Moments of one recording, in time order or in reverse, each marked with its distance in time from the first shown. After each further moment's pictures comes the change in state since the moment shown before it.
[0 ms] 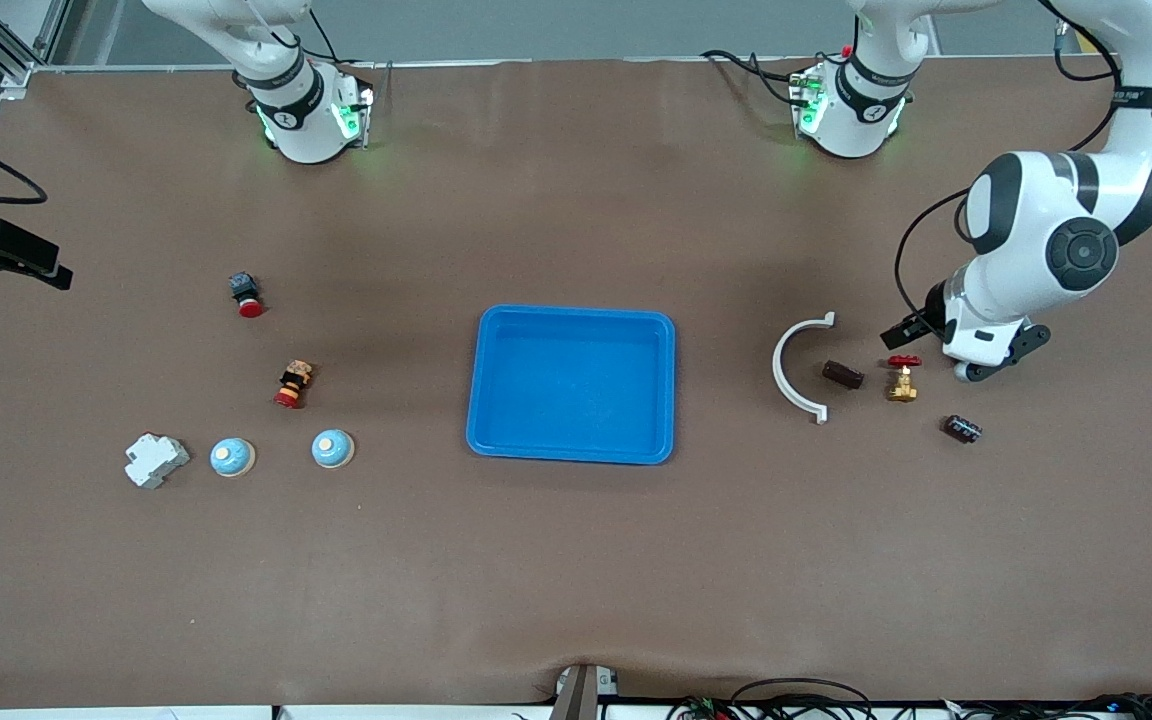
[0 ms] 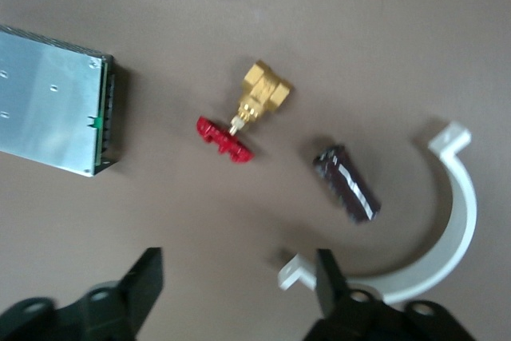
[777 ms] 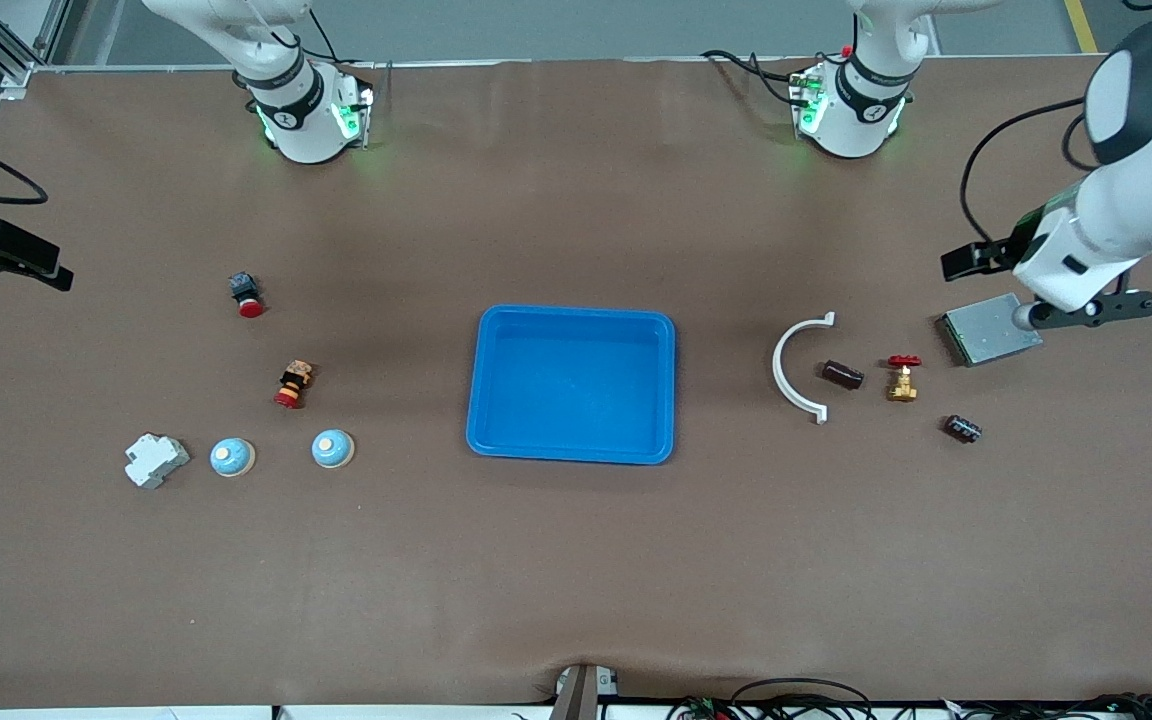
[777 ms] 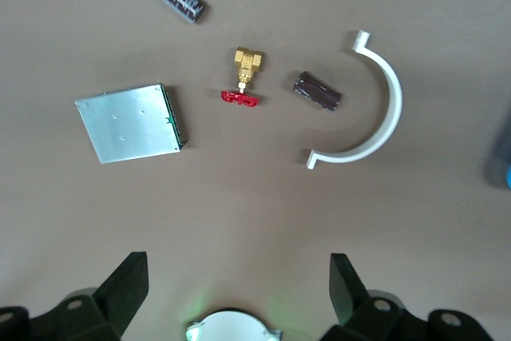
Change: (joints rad) left arm -0.013 -0.150 0.004 0.318 0.010 -0.553 0.438; right arm -0.001 -0.001 -0.002 0.001 0.001 0.004 0.000
